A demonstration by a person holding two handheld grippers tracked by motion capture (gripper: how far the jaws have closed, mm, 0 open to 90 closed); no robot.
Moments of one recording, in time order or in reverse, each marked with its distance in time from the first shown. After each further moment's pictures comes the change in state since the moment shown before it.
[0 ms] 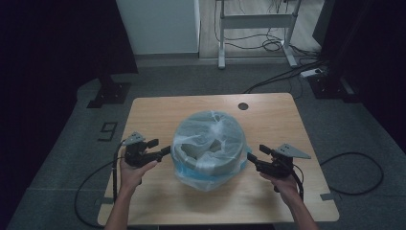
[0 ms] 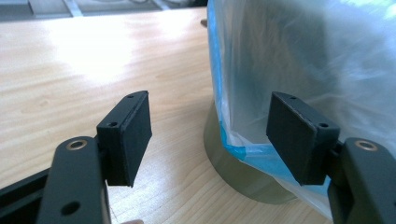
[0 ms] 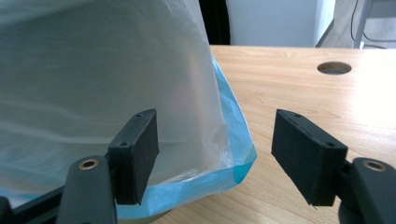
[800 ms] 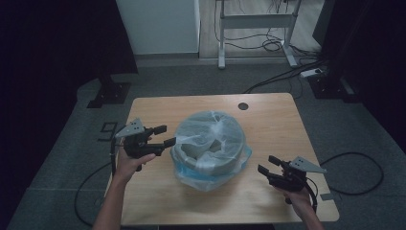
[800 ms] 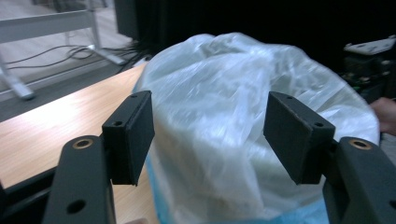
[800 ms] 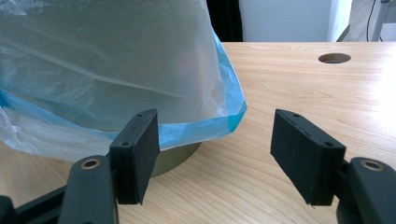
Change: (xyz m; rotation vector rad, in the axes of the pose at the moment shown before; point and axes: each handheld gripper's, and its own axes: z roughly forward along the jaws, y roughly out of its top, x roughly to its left) left arm -0.025 0.057 -0.011 -0.095 -0.235 0.243; right arm -0.014 -0.030 -0.038 -0.017 0.060 -0.008
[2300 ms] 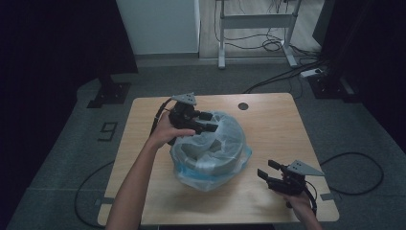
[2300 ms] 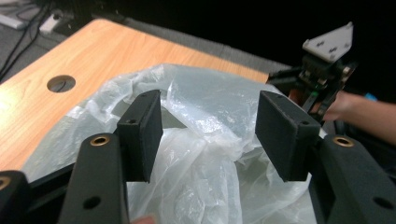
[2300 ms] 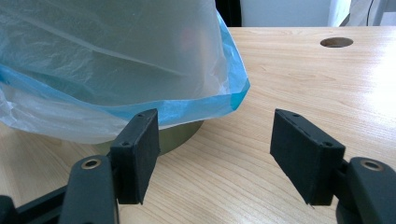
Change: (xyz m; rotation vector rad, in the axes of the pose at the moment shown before) left arm -0.006 0.084 0.122 0.278 -0.281 0.083; right arm 0.004 -0.009 -0.001 0.049 -0.012 -0.012
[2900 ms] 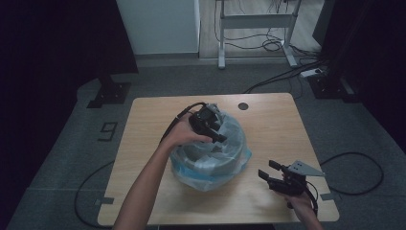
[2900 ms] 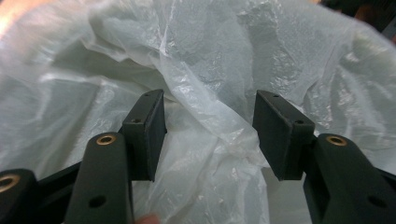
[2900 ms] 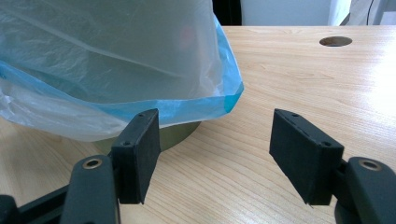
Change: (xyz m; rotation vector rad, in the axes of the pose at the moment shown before) left arm -0.011 0.010 0.060 0.371 0.108 0.055; right arm -0.001 -0.001 -0.002 0.004 0.000 -0.005
